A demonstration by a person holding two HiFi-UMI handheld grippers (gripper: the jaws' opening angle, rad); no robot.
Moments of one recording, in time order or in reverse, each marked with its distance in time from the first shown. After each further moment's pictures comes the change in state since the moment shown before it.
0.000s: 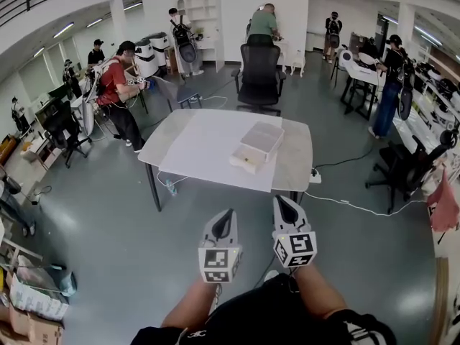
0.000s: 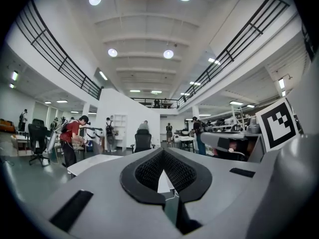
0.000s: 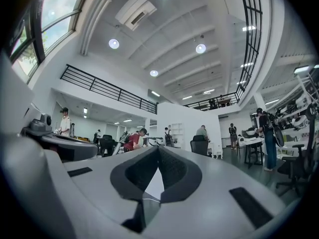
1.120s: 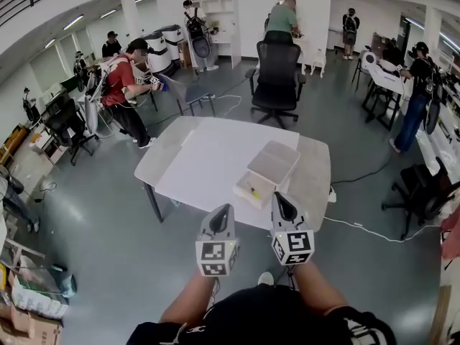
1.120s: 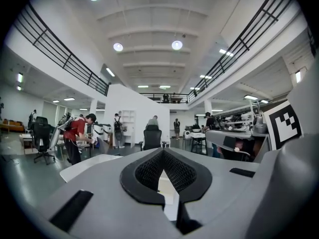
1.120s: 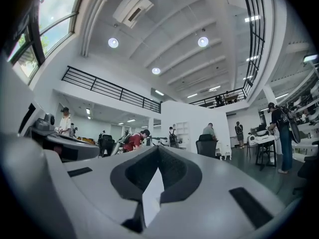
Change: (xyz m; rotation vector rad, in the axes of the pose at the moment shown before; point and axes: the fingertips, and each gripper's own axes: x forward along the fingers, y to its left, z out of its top) left arm 0.228 0.091 0.000 -0.016 0.052 0.105; right arm 0.226 -0.100 -0.032 0.007 -0.005 0.080
